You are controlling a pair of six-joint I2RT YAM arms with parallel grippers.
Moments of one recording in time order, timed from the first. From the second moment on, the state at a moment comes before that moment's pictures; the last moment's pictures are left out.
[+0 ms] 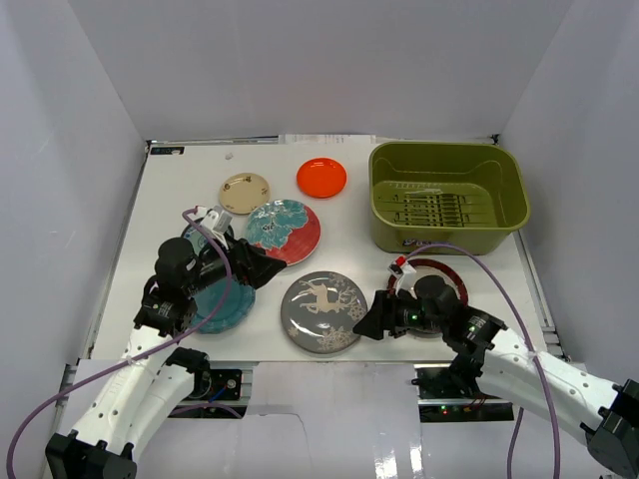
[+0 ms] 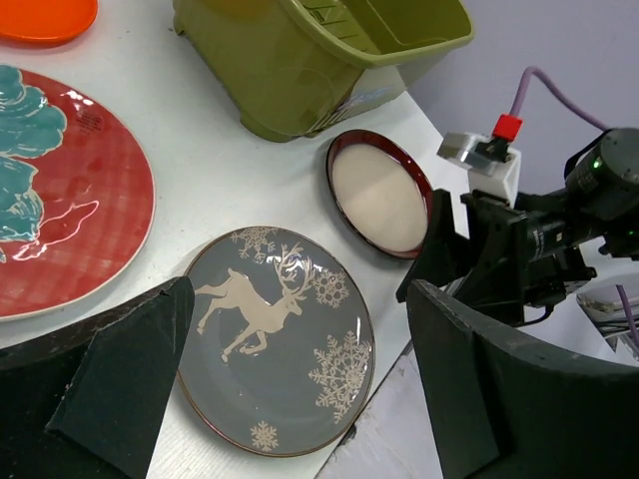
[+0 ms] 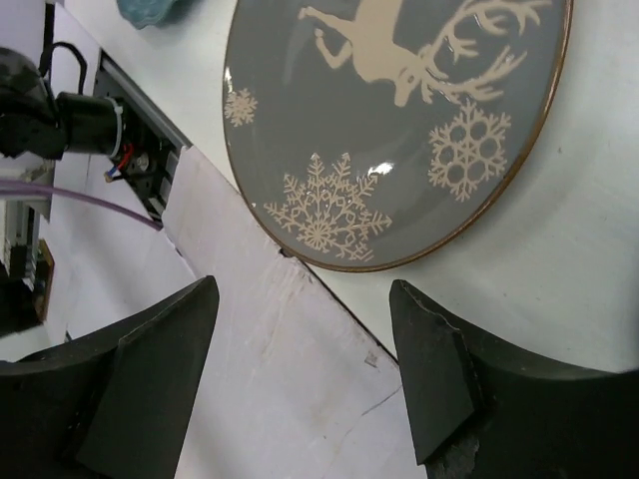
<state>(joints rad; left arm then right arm) -0.30 0.65 0.56 -0.07 0.61 -0.44 0.82 0.63 0.33 -0.26 -0.35 0.68</state>
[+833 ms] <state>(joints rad) -0.30 0.69 0.57 -0.11 0.59 -0.43 0.99 0.99 0.05 0.37 0.10 1.27</state>
